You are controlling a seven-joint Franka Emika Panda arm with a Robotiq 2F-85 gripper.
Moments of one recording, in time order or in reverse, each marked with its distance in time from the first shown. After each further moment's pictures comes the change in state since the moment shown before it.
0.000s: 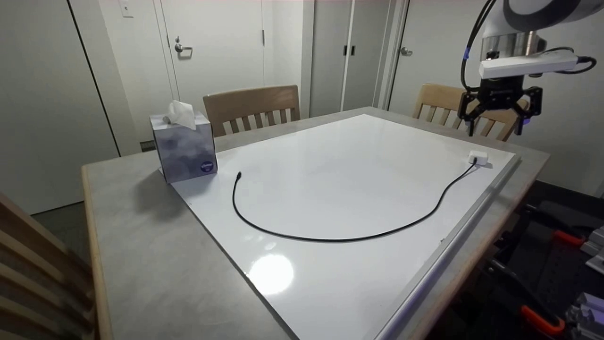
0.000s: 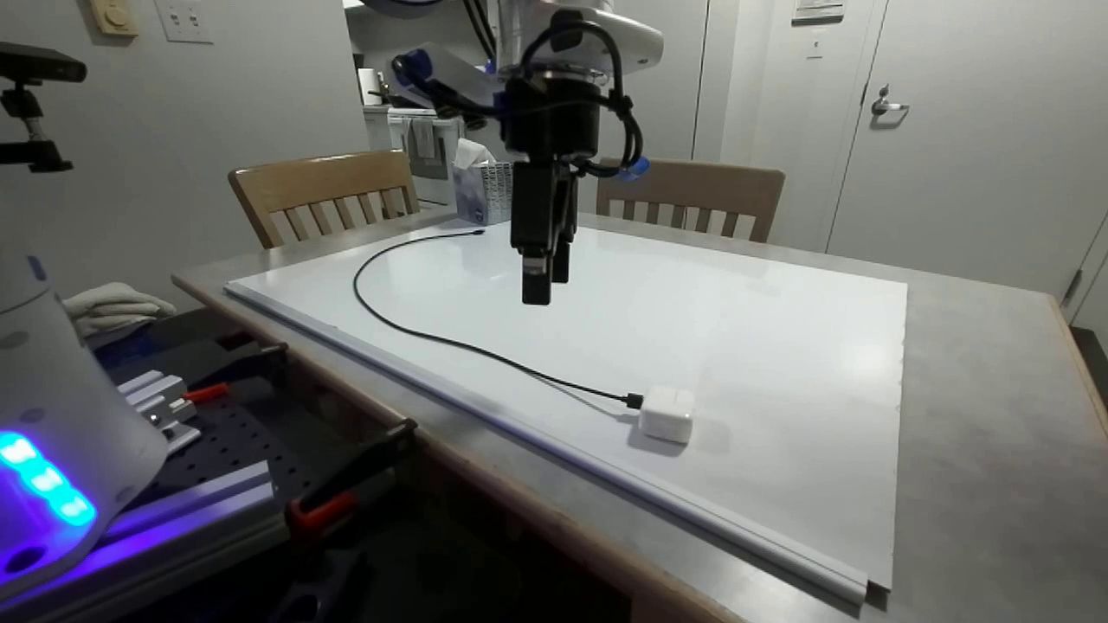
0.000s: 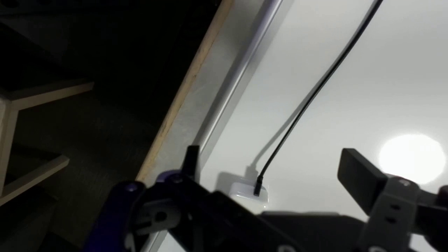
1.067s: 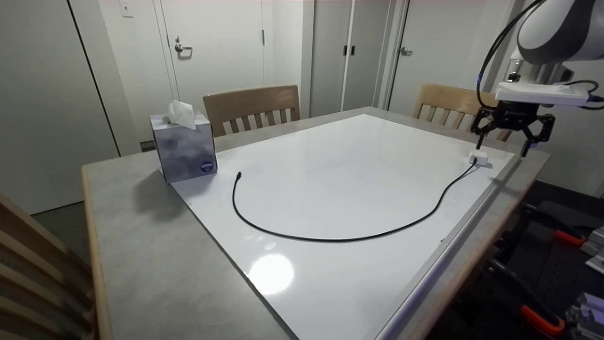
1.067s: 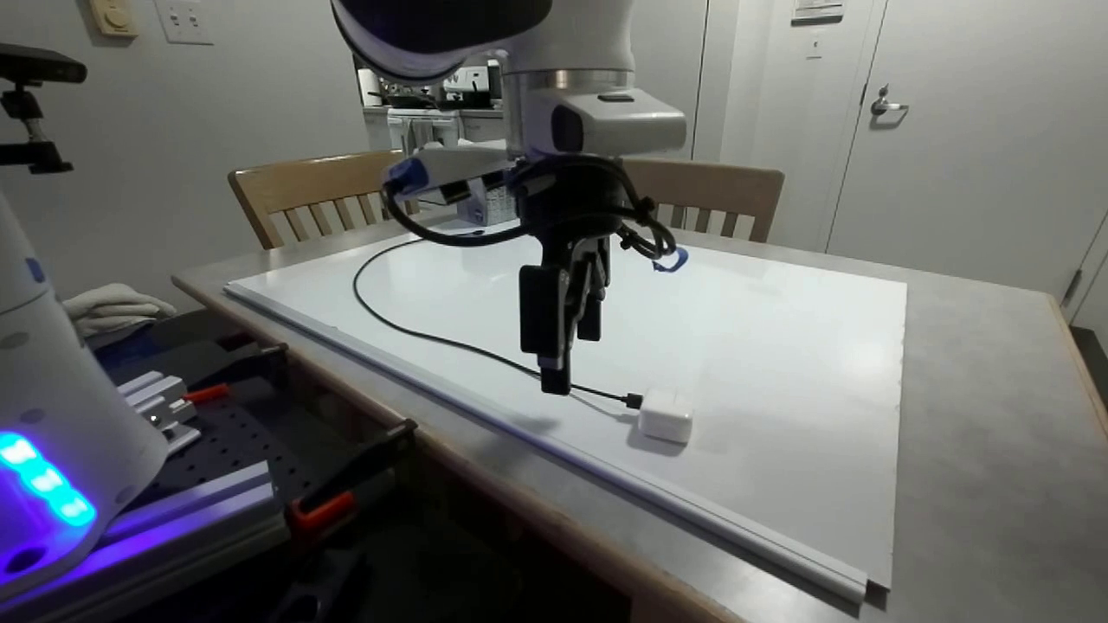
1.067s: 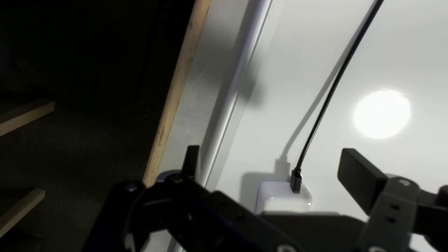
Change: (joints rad) arm -0.040 0.121 -0.128 -0.086 0.169 0.349 -0.139
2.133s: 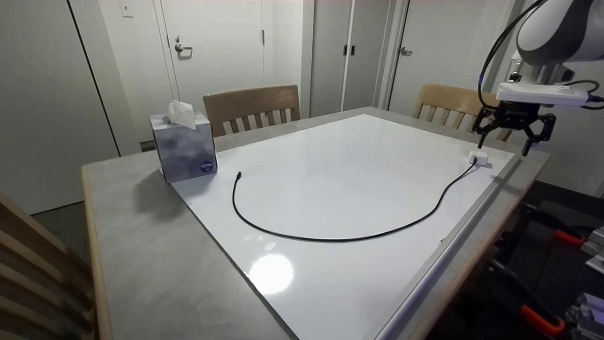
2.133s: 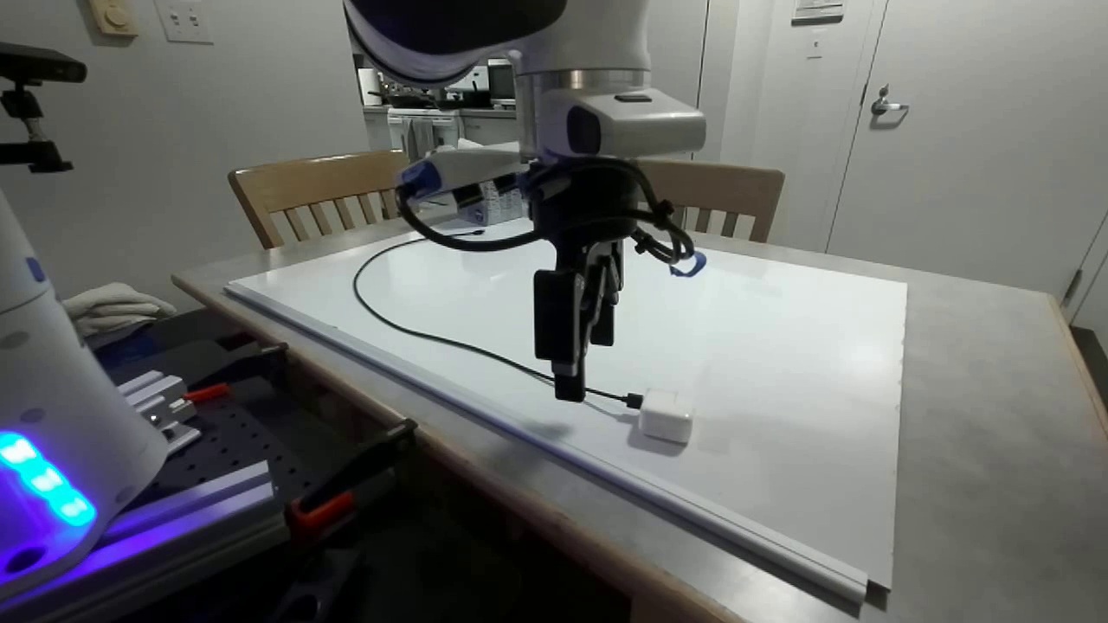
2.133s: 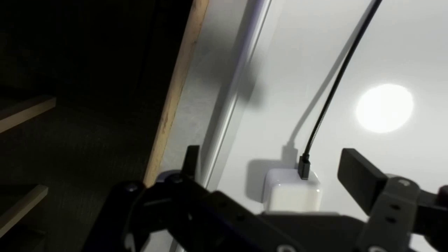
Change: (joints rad) arm 0.001 0.021 -0.023 0.022 -0.001 0.005 -0.011
